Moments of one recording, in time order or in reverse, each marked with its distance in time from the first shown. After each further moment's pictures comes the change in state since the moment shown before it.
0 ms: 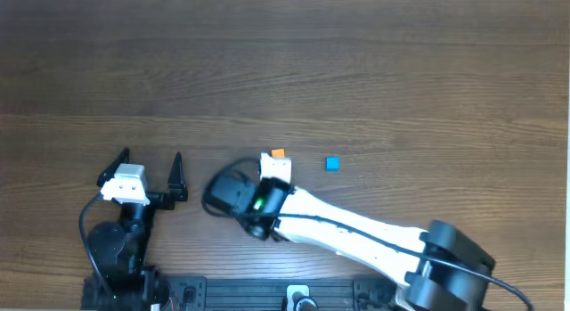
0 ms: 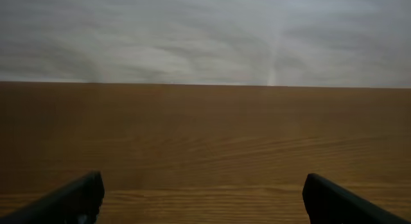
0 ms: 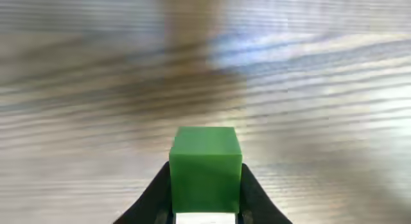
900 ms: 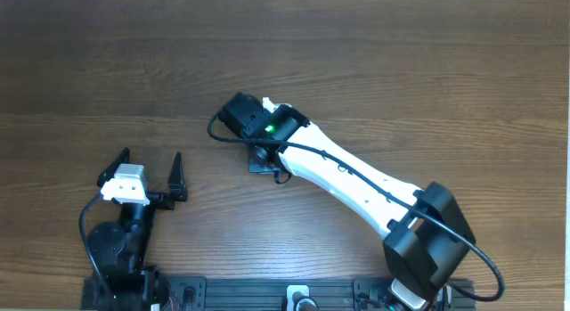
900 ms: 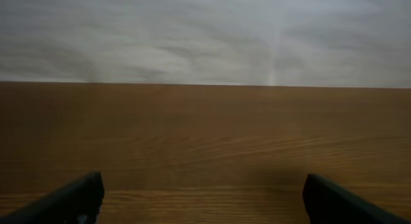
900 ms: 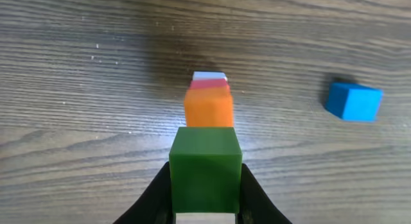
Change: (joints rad) left arm 0.000 0.000 0.000 0.000 0.000 0.000; right arm -0.280 0.156 0.248 -0.024 -0.088 -0.331
